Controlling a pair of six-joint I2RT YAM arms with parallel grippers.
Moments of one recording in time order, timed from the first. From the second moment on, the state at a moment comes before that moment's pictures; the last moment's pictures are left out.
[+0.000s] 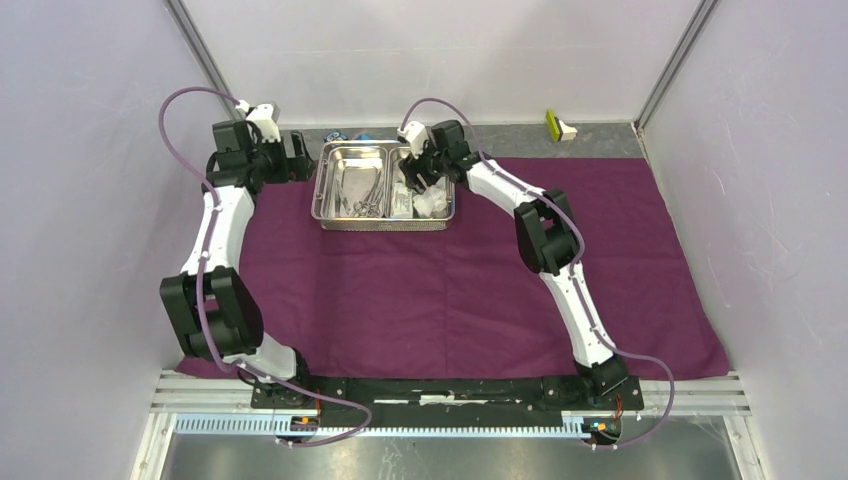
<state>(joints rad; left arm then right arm) 0.17 1.55 1.32 -0.36 0.35 0.04 0.53 2.50 2.12 -0.22 -0.34 -0.32</state>
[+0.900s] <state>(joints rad) 0.17 1.49 1.29 -0.38 0.40 0.07 0.54 2.50 2.12 -0.23 -0.29 -0.29</state>
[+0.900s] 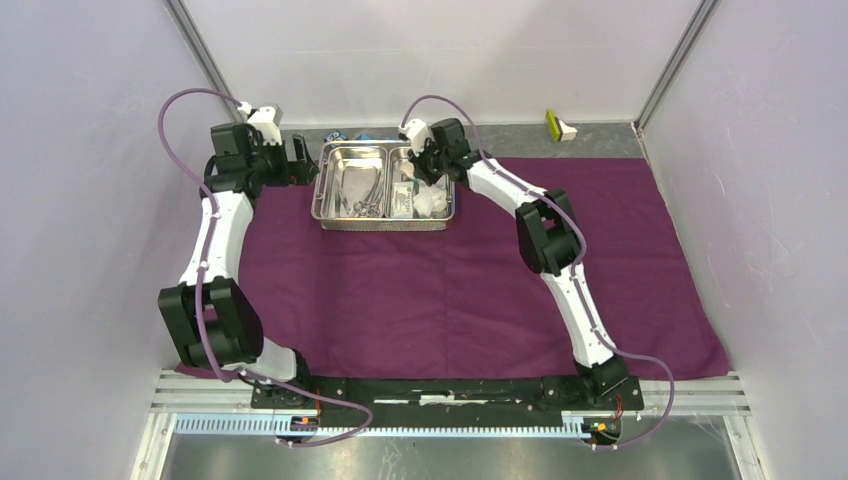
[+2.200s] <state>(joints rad) 0.16 1.43 1.29 -0.39 0.45 0.06 -0.06 1.03 0.66 -0.77 -0.13 -0.96</state>
